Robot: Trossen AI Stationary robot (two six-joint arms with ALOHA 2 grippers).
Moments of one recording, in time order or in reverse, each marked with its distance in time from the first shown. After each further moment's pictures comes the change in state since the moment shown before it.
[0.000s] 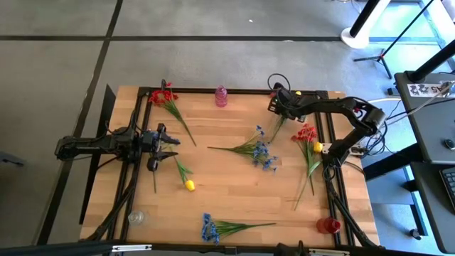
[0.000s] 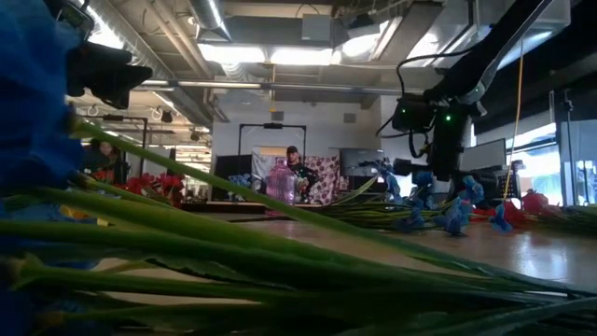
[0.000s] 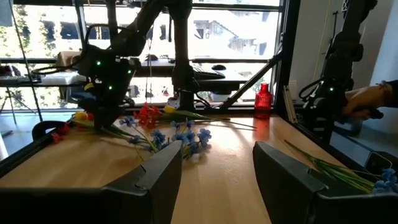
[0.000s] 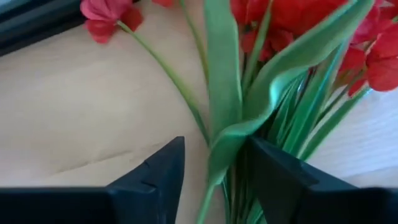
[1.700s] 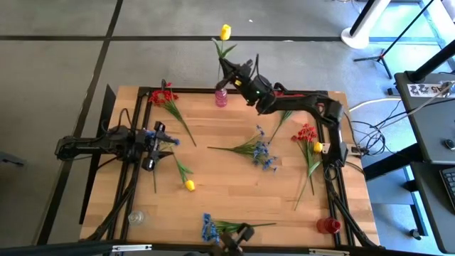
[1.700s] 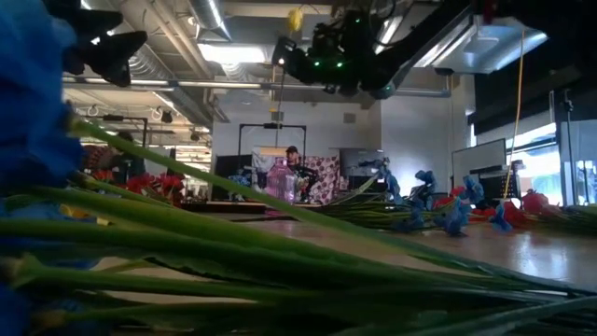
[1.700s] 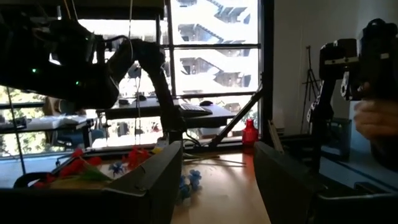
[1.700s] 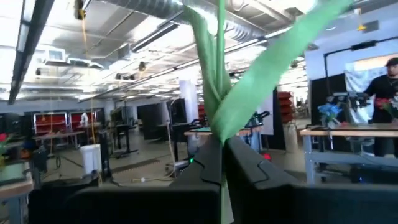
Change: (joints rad) left arm -0.001 0.000 0.000 0.159 0.057 0.022; right arm 0.267 0.435 0.601 1.487 0.000 -1.206
